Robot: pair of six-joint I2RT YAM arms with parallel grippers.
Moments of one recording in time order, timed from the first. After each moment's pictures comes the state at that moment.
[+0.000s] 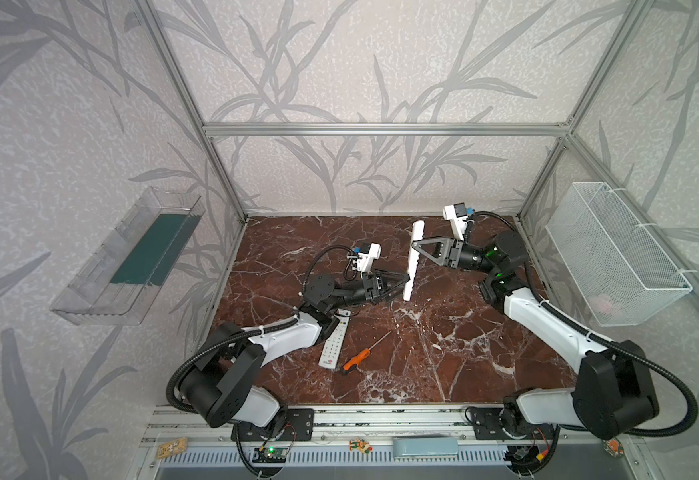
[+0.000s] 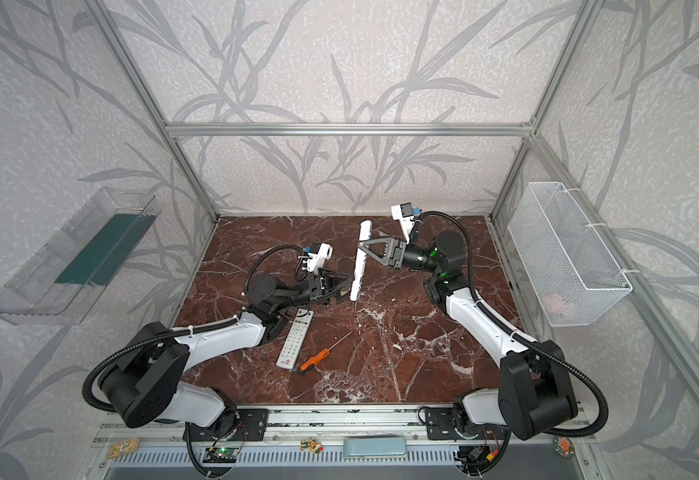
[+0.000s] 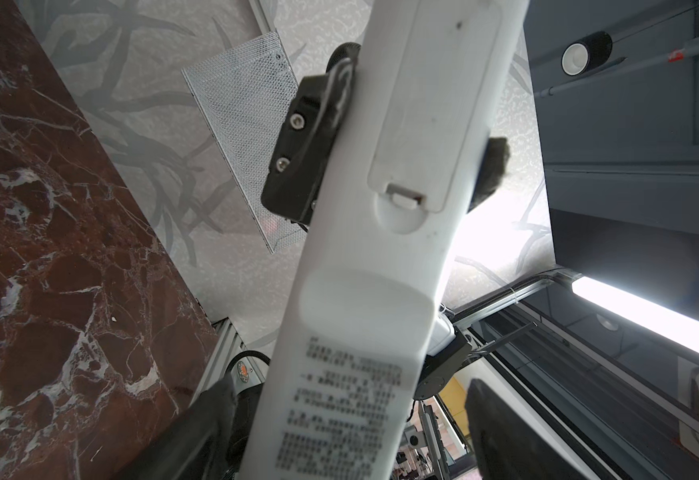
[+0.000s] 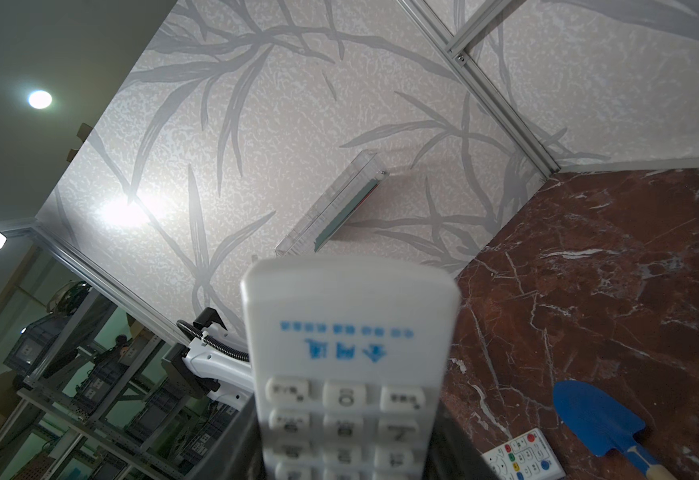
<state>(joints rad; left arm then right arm) -0.63 1.46 0.67 1.17 0.82 -1.47 0.32 1.37 0.92 0.73 -1.03 1.07</state>
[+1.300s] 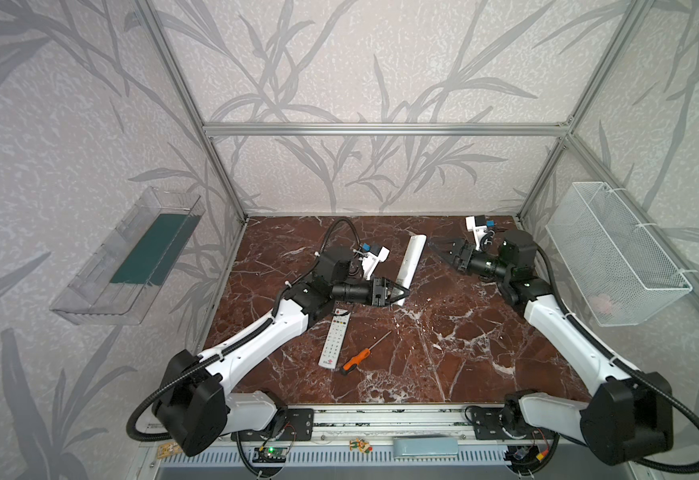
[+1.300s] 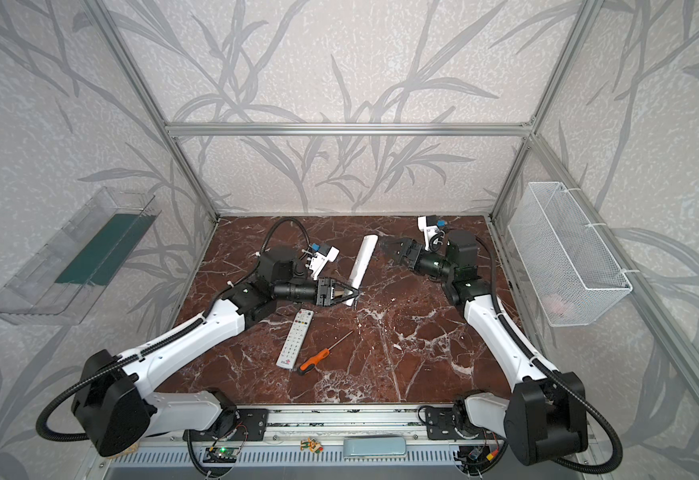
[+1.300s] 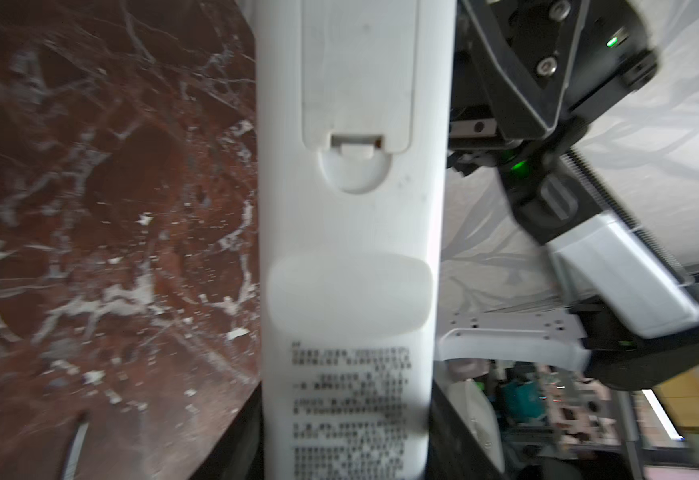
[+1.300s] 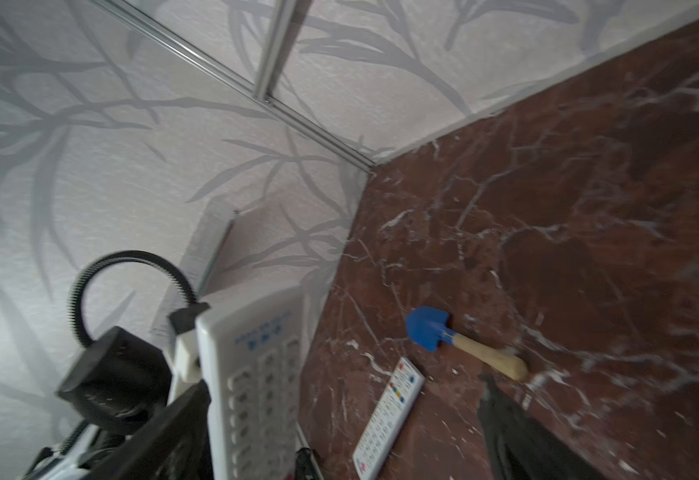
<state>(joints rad) -0.62 1.30 1.04 -0.26 0.69 -0.54 0.18 1.21 0.95 -0.09 -0.74 0.75</state>
